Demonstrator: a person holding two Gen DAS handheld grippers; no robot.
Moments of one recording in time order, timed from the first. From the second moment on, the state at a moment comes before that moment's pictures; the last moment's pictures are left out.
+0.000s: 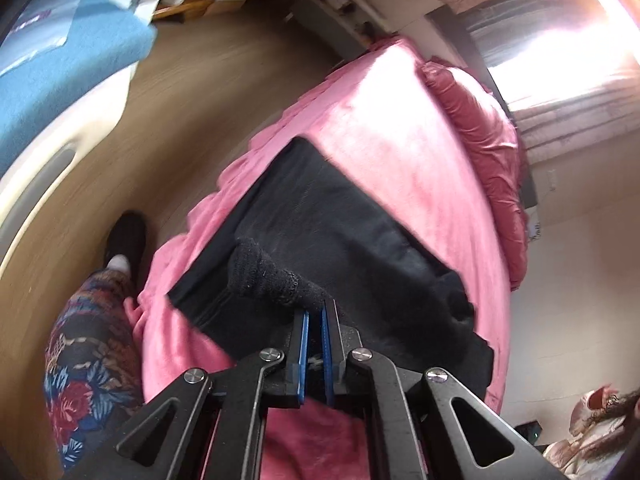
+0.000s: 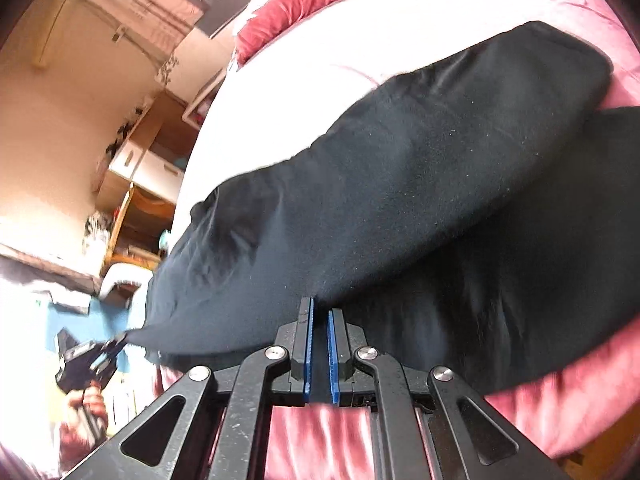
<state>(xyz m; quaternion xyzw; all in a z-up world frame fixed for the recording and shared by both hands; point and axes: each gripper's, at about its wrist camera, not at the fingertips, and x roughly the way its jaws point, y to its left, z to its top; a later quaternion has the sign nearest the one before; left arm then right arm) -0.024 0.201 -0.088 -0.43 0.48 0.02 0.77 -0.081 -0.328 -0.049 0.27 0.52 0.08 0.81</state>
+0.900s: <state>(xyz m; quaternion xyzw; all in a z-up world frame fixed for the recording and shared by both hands) -0.035 0.209 -0.099 -0.39 0.54 0.08 0.75 -0.108 -0.362 -0.068 0.25 0.55 0.07 0.80</state>
